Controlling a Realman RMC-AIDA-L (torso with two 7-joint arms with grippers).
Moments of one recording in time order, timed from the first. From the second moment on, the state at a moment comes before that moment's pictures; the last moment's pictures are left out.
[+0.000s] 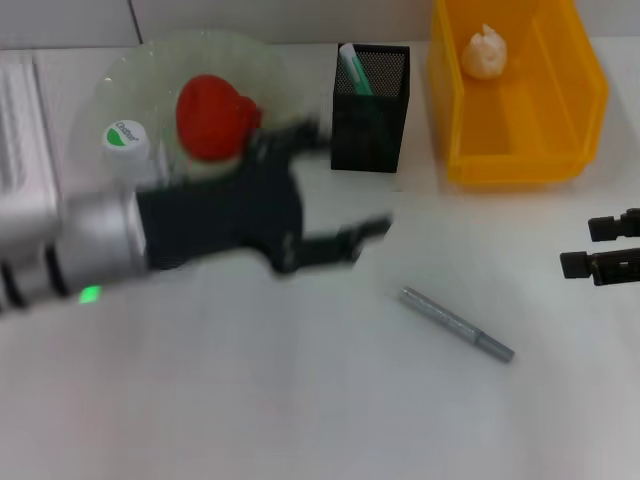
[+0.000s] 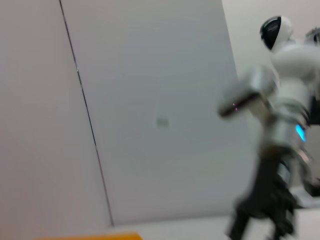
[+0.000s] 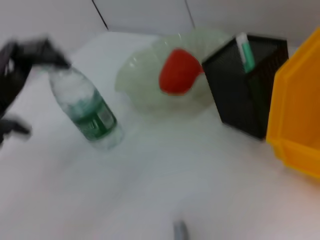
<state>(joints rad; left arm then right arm) -0.23 -2.07 1.50 1.01 1.29 1.33 -1.02 0.35 2.08 -0.74 -1.34 -2.23 -1.81 2.03</state>
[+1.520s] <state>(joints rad) -0.21 -2.06 1.35 0.48 1.30 1.47 -0.74 0.78 2.09 -1.66 -1.18 -2.60 -1.59 2.72</state>
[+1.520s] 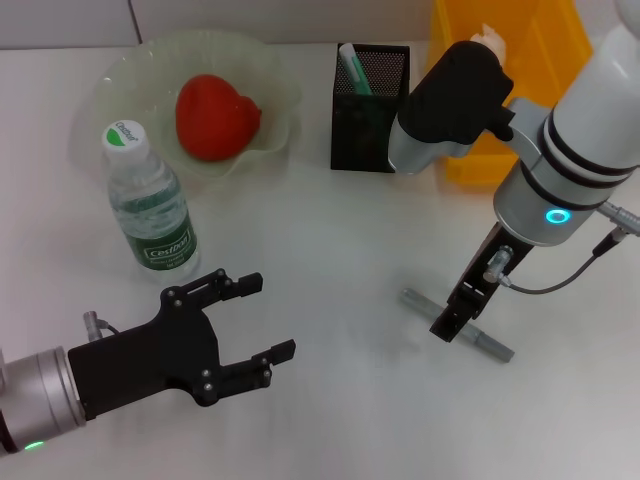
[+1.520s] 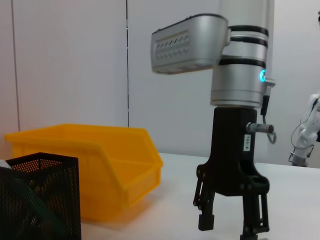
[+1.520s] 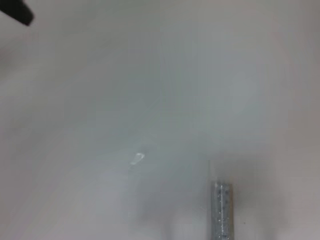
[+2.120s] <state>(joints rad) -0.21 -2.06 1.35 0.47 1.30 1.47 -0.74 0.81 2.09 -1.70 -1.11 -2.59 -1.56 2.76</state>
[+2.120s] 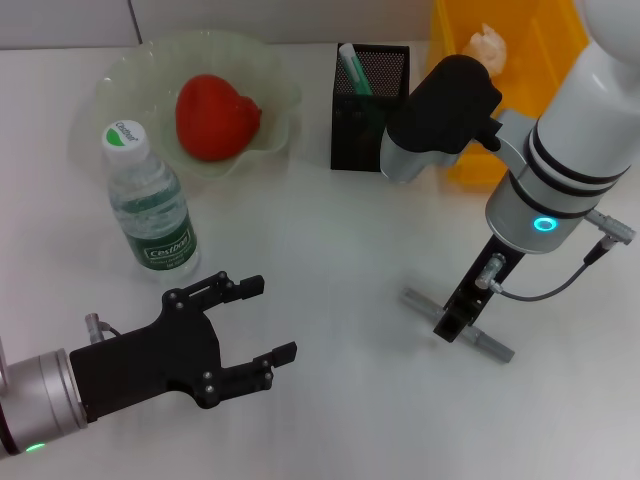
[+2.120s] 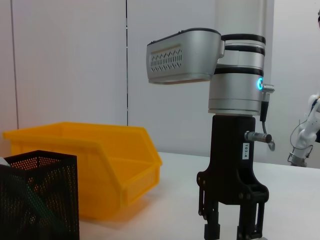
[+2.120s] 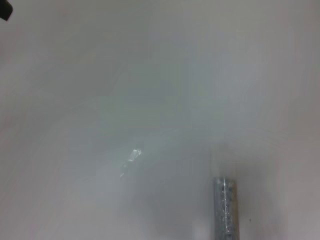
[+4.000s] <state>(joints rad) -0.21 -2.06 1.34 0.47 1.30 1.48 -0.74 0.46 2.08 -1.14 -0.80 -0.98 -1.21 1.15</state>
